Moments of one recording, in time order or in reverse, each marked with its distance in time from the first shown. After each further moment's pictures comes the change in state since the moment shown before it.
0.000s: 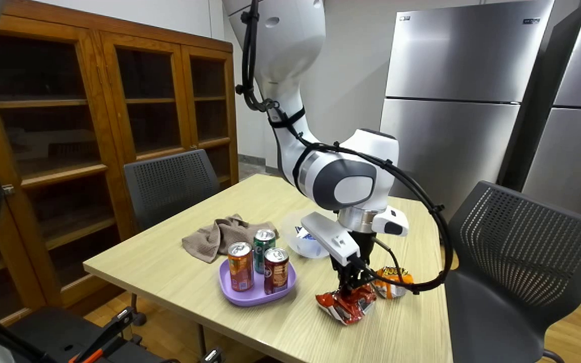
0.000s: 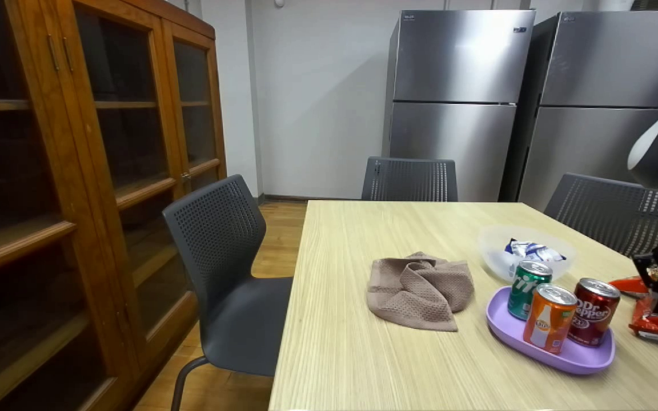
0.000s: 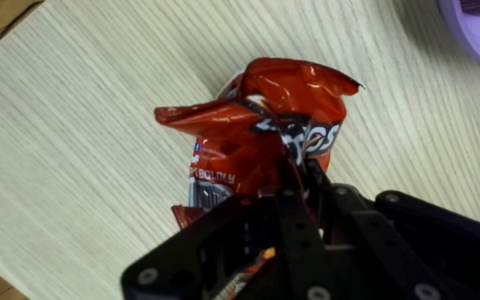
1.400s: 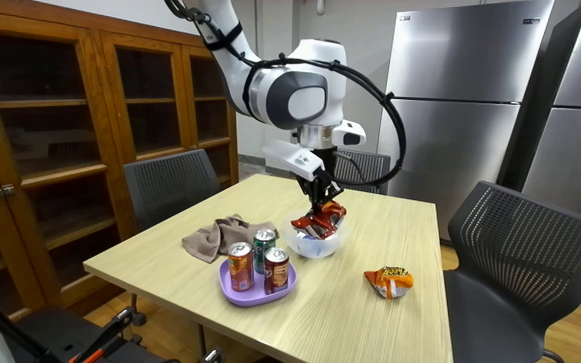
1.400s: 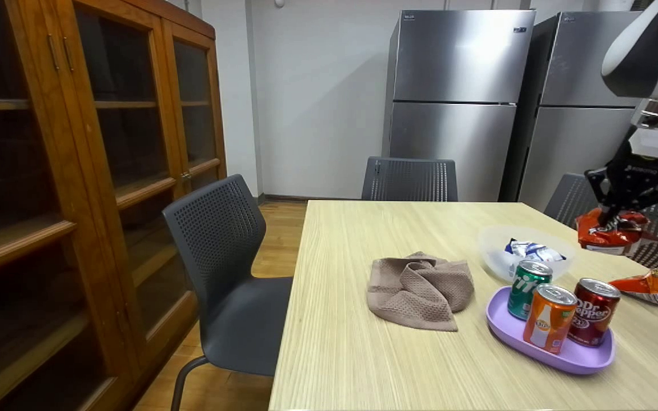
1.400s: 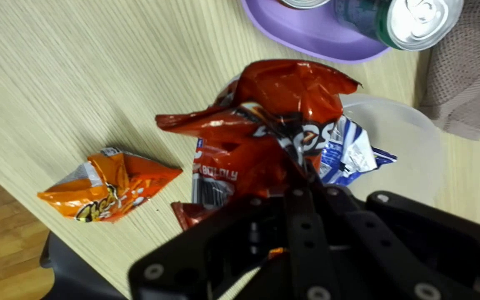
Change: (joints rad) arm 0.178 -0.375 0.015 -0.152 -0.017 0.002 -0.009
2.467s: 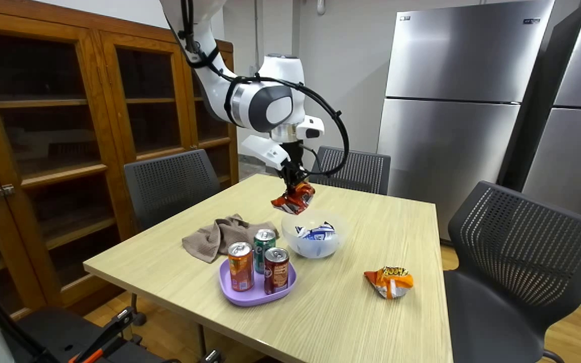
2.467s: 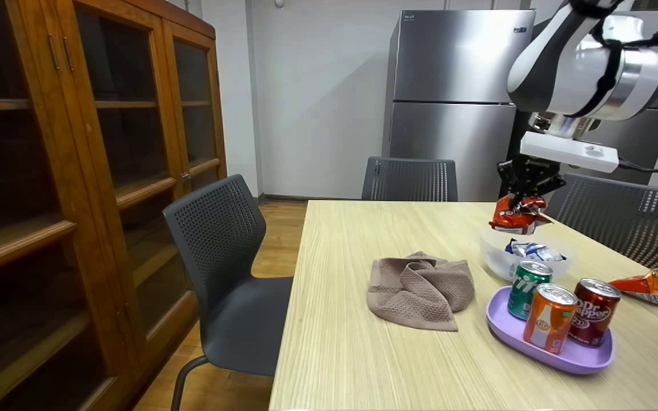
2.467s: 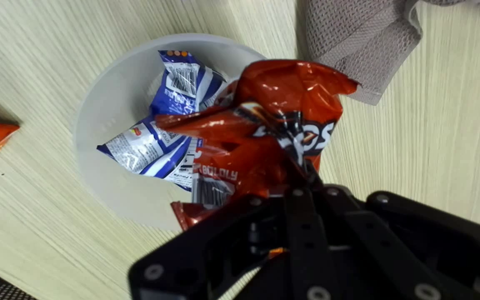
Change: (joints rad) arm 0.158 0.176 0.064 0.187 -0.003 0.103 0.176
